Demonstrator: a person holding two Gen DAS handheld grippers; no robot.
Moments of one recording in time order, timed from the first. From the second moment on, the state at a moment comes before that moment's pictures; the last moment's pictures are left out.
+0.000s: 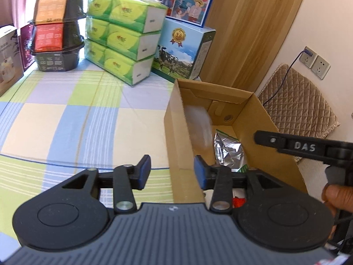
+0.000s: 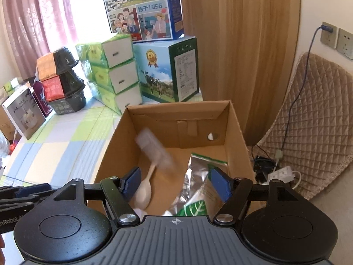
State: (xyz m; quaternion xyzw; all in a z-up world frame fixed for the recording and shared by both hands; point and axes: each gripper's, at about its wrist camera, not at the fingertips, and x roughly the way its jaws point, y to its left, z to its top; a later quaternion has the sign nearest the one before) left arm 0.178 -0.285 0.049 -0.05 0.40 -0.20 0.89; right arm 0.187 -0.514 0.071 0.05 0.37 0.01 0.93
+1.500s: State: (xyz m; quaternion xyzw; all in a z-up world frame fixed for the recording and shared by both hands) left arm -0.037 -0.230 0.095 0.00 0.38 -0.18 0.91; right arm -0.100 -0.478 0.100 0.06 0.37 -0.02 0.93
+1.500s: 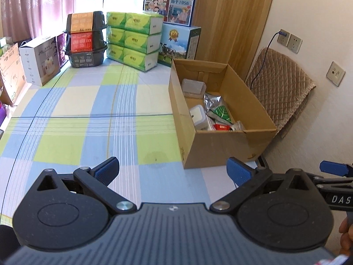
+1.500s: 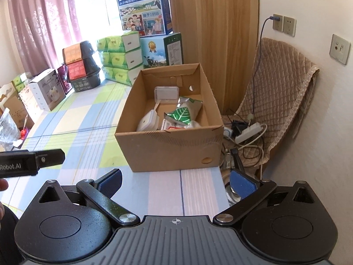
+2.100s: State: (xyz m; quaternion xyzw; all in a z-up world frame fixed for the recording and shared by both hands) left arm -0.048 -0.230 0.089 0.02 0.38 -0.17 0.91; right arm -0.101 -0.471 0.105 0.06 0.36 -0.02 0.93
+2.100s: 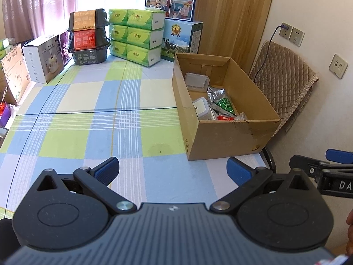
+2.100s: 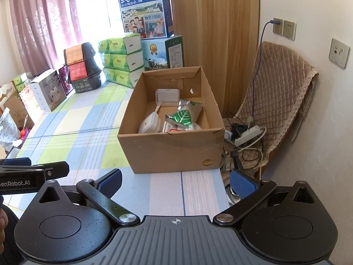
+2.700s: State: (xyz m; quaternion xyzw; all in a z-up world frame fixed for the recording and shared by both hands) left arm -0.048 -0.241 0.094 0.03 0.37 -0.18 0.91; right arm -0.101 -0.475 0.107 0.06 0.36 -0.03 0.93
